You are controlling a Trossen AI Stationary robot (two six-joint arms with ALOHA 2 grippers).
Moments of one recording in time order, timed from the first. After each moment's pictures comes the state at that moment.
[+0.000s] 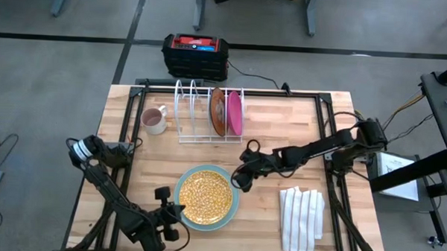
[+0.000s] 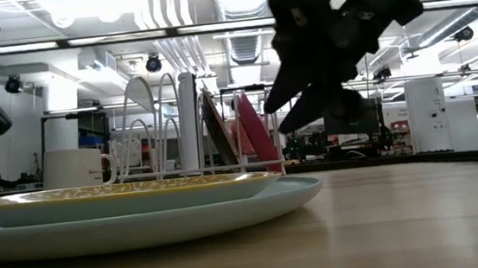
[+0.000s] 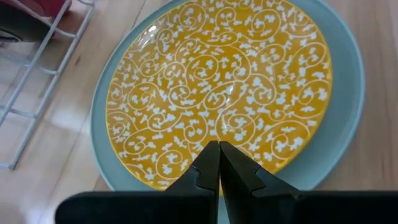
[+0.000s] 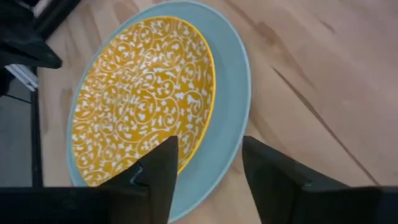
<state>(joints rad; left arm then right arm) -0.94 1.82 1.13 -0.79 -0.81 -1.06 0.18 1.64 0.85 0.04 0.04 0.80</state>
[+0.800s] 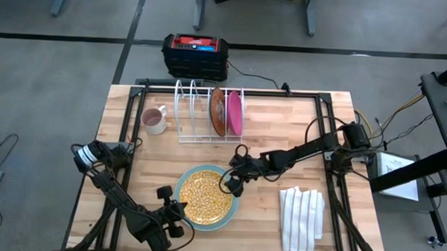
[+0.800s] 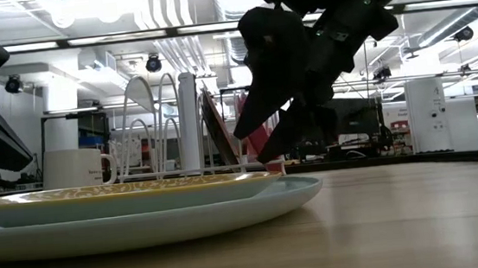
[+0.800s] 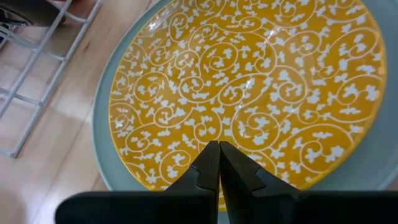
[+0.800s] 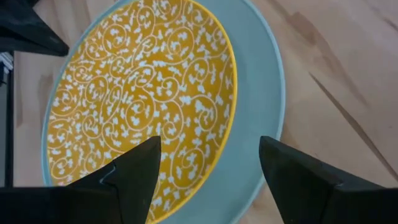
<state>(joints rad) -0.91 1.89 1.13 -0.78 -0.82 -1.12 0.19 1.83 0.99 0.04 0.02 0.73</state>
